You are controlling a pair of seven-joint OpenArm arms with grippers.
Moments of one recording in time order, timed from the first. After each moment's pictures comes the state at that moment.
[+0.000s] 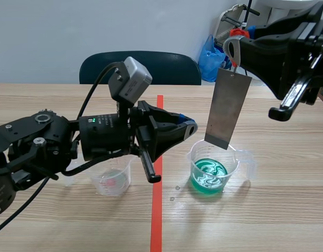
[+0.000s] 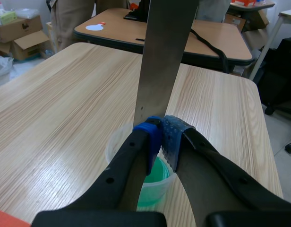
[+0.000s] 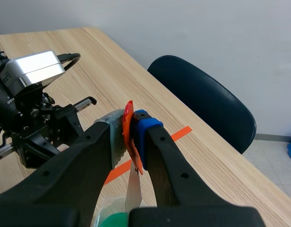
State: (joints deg) left arm -11.3 -22.6 37.6 81.0 -20.0 -41.3 -9.9; right arm -16.3 32.2 8.3 121.2 29.9 41.4 -11.3
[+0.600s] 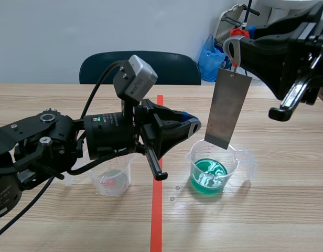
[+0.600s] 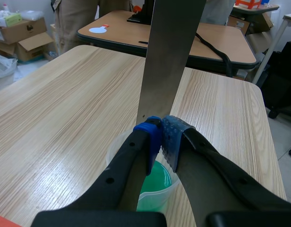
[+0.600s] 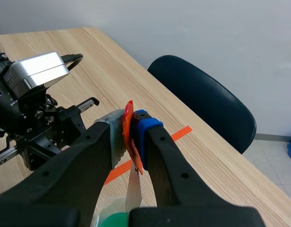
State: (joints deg) left arm -11.4 -21.8 37.6 81.0 -19.8 -40.5 -9.6; right arm -16.3 32.2 8.3 121.2 29.9 41.4 -11.3
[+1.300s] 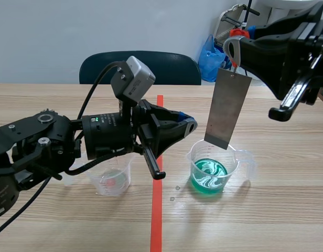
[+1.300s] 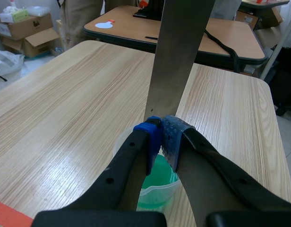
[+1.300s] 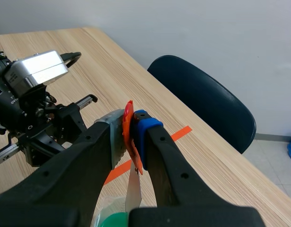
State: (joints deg) left arm -11.2 -23.3 37.6 81.0 -19.7 -39.0 -10.2; right arm -16.3 32.2 8.3 121.2 29.9 41.4 -11.3
